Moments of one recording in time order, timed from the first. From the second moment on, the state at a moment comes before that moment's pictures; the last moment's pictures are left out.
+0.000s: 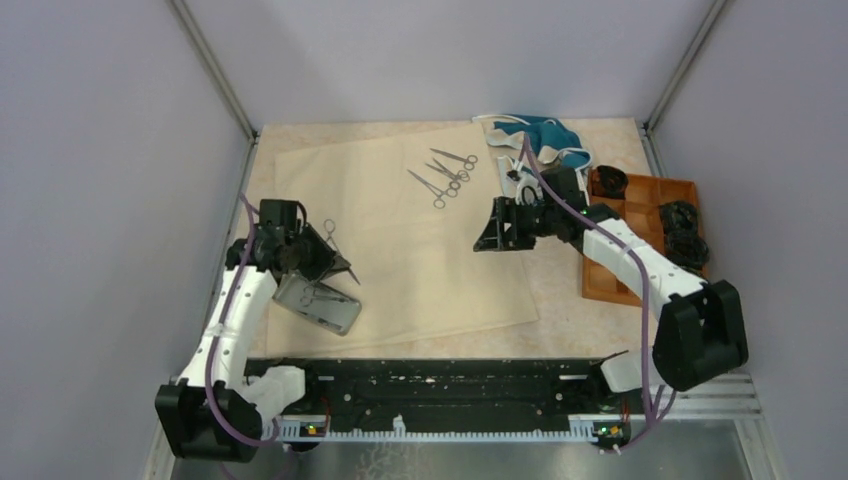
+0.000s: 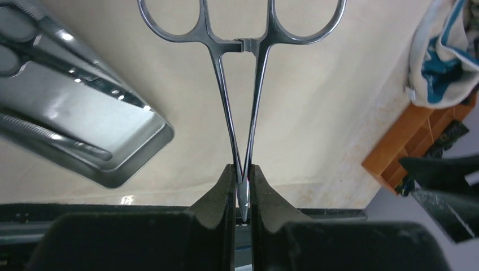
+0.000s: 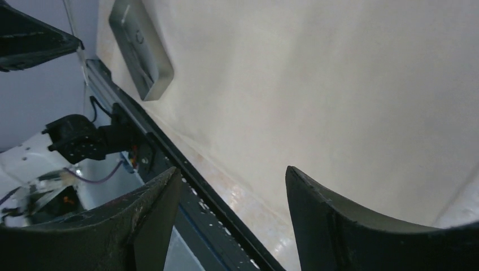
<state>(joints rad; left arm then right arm) -0.04 1.05 0.93 -0.89 0.25 -0.82 0.38 1.35 1.00 -0.45 -0.59 0.35</state>
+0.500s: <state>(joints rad) -0.42 1.28 0.95 -0.65 0.34 -0.66 0.49 1.77 1.12 0.04 -0.81 0.85</state>
